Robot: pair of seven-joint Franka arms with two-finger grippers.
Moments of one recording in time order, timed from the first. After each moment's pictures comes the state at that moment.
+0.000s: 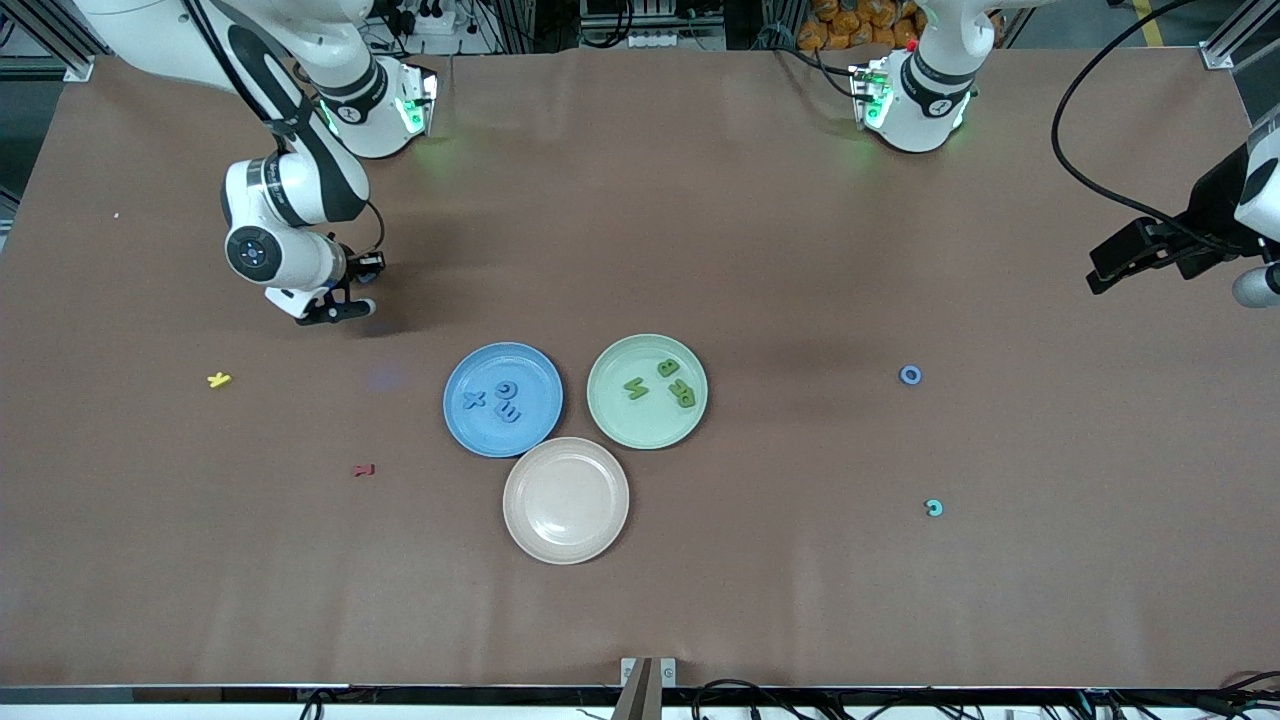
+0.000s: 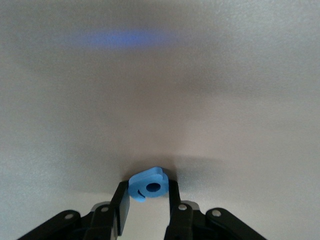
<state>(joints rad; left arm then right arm) 0.04 0.05 -0.13 -1.47 0.03 1.57 -0.25 -0.21 0.21 0.25 -2.60 -0.12 2.38 -0.01</state>
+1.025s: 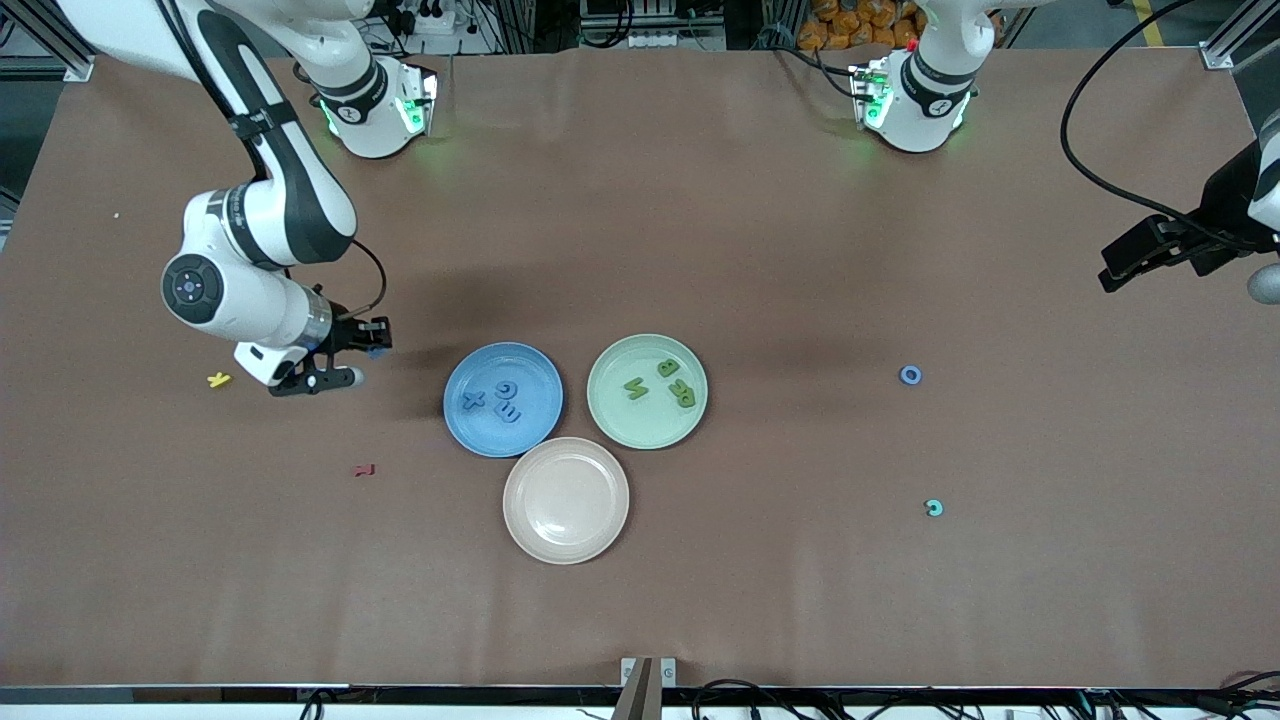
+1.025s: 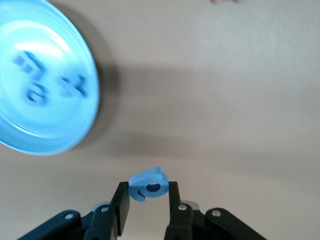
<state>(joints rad) 0.04 0.05 -0.13 -1.47 0.04 1.56 -0.25 -0.13 0.24 0.29 -2.14 0.09 2.20 -0.01</state>
